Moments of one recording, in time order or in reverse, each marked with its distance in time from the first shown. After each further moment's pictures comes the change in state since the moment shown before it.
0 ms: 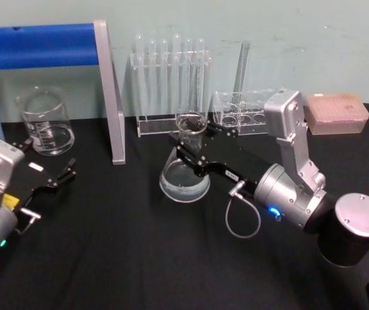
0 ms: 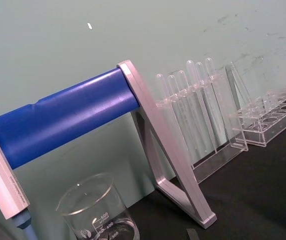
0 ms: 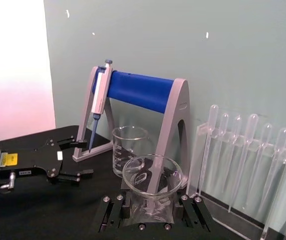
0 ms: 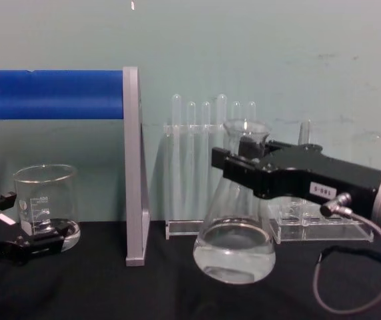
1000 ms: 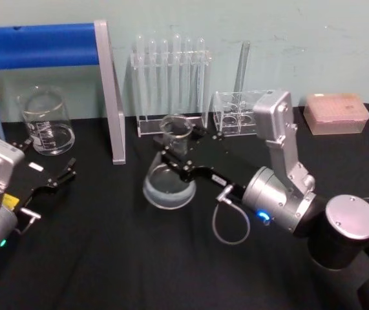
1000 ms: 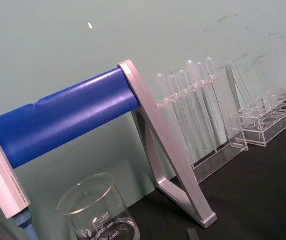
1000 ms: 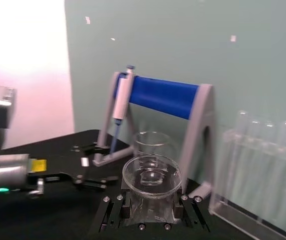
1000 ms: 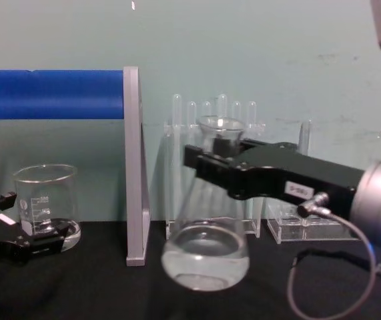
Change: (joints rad) left arm 0.000 0.000 0.000 0.000 0.000 0.000 0.000; right arm 0.002 -0.005 -0.043 -0.024 0.025 0.013 0.013
